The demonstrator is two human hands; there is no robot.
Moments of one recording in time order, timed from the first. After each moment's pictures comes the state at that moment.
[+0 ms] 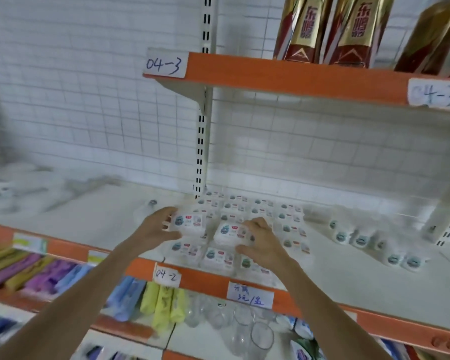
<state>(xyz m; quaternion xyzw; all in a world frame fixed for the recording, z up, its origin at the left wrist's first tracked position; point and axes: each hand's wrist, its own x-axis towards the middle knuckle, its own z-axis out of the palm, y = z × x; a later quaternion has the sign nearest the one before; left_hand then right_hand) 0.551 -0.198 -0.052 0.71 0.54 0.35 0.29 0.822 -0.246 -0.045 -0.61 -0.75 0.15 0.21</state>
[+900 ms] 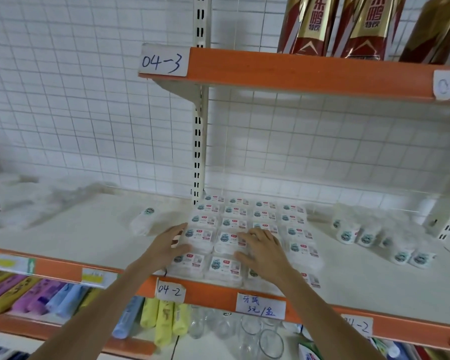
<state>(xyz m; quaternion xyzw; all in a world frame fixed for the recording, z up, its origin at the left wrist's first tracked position) 0.560 -0.171 -0.088 0.73 0.52 0.30 0.32 0.820 -0.228 -0.076 -0.63 -0.77 -0.01 0.14</state>
